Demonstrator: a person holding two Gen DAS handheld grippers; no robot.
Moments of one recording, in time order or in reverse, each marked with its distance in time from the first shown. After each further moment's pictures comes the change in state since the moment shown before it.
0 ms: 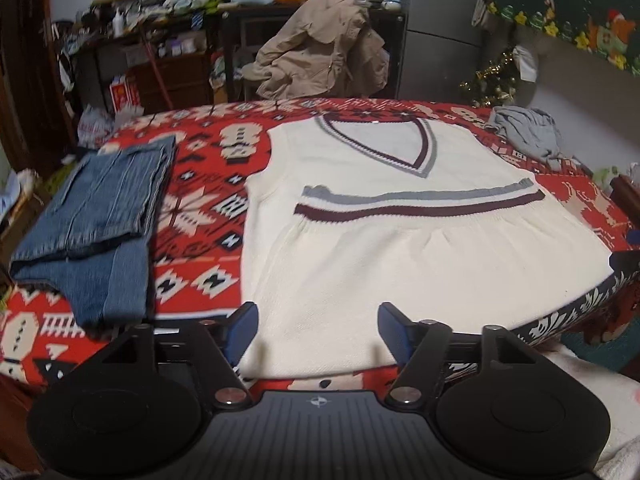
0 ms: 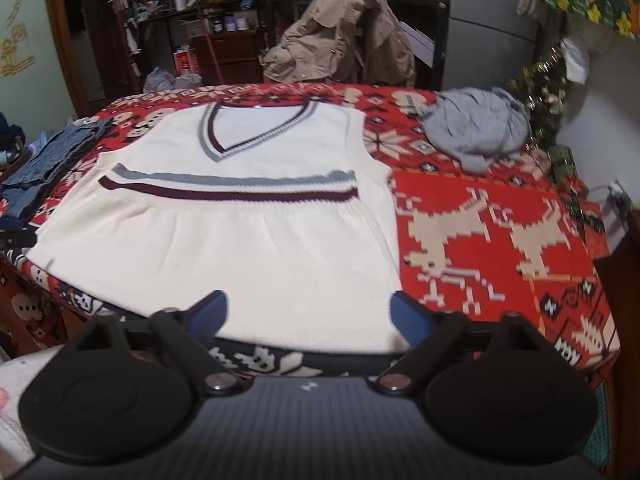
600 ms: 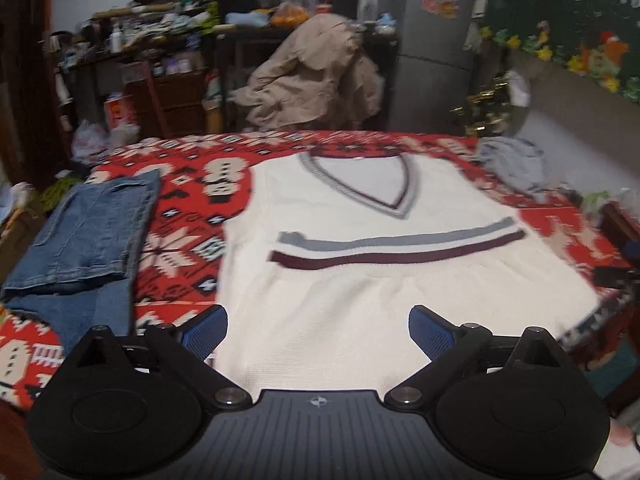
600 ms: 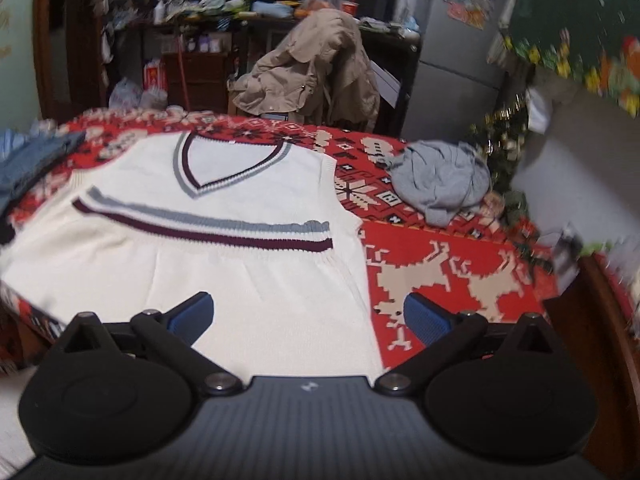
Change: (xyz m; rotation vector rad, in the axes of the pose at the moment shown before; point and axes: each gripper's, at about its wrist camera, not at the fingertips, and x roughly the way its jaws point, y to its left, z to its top) left arm -0.005 -0.014 0.028 -0.023 -0.056 0.005; right arm -0.015 0.024 0.021 -0.014 -0.081 -0.171
